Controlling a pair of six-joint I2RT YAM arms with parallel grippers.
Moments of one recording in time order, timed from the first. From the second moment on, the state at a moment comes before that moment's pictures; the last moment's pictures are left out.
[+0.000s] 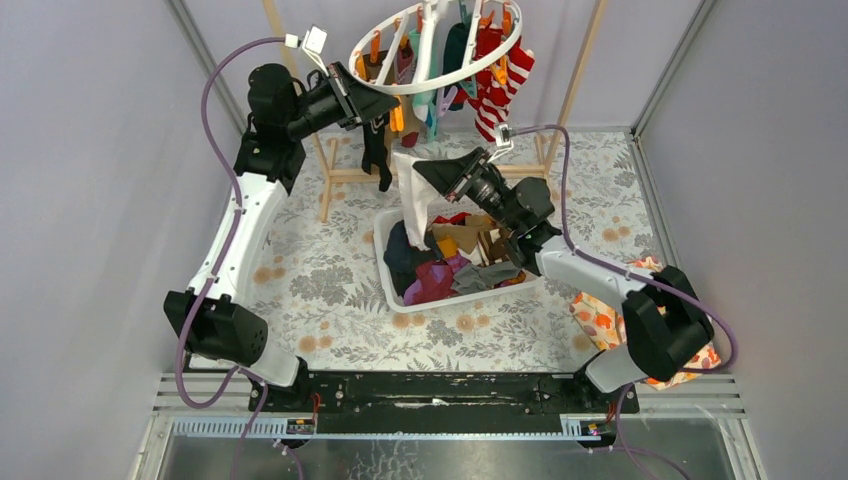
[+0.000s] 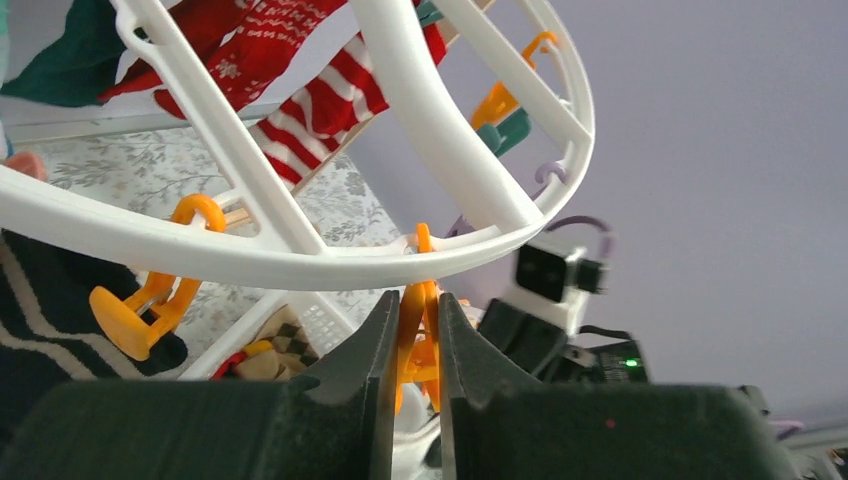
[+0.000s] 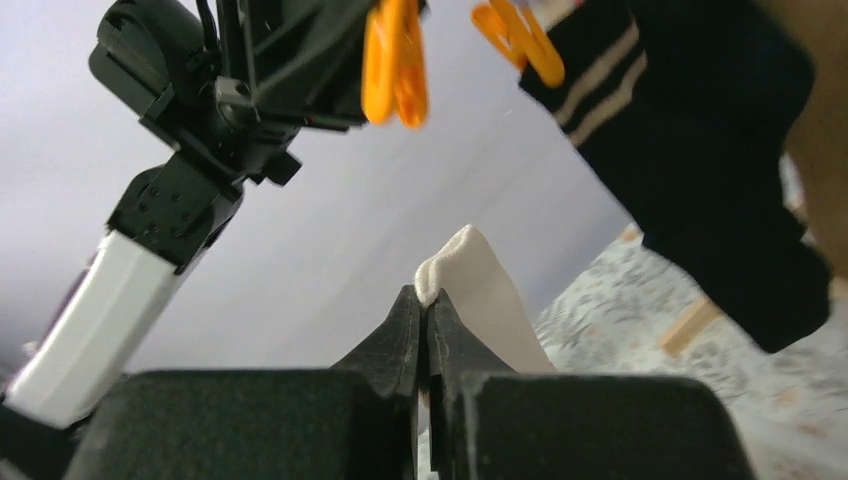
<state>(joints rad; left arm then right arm) -0.16 1.53 1.66 -0.07 0.75 -0.81 0.62 1.52 0.92 0.99 -0.33 0.98</state>
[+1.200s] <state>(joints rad) -0.26 1.53 1.71 -0.23 0.55 -0.67 0.69 1.46 1.16 0.52 -0.09 0.53</state>
